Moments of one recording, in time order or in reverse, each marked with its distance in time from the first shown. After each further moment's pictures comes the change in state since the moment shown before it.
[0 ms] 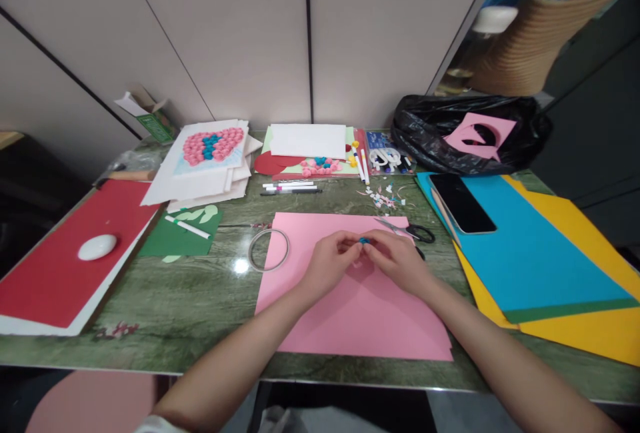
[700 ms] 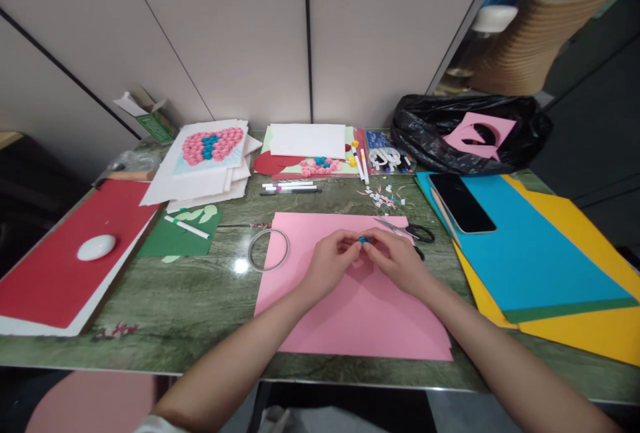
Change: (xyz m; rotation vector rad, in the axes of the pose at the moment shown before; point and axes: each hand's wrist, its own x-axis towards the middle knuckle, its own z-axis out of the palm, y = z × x) left_hand 0.000 -0.003 0.001 -0.042 0.022 0.027; right_hand 0.000 0.000 0.001 0.033 0.016 0.011
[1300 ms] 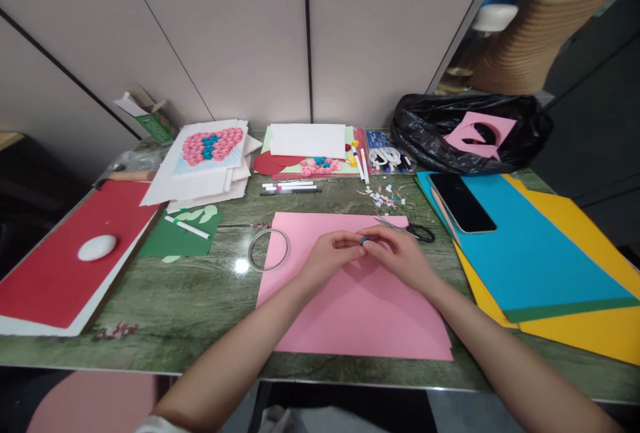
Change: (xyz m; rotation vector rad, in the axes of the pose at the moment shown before) left_hand 0.003 0.005 -0.006 -0.309 -0.087 -0.187; right_hand 0.001 0.001 -0.003 0.216 0.025 0.044
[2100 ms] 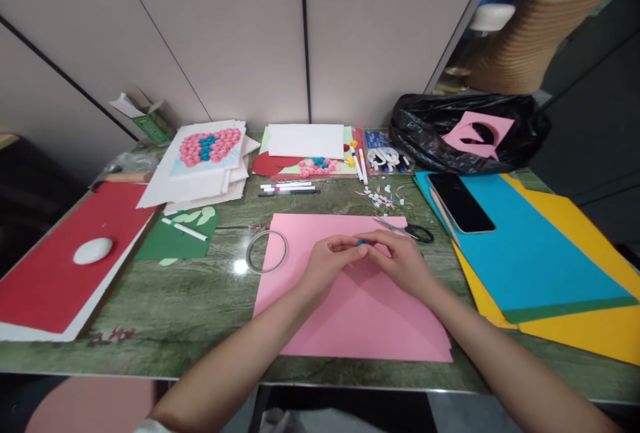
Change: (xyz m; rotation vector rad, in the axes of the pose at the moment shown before) left_hand -0.008 -0.002 0.010 -0.072 0.134 0.005; right_hand -0.004 -0.004 0.003 -0.172 0.052 -0.094
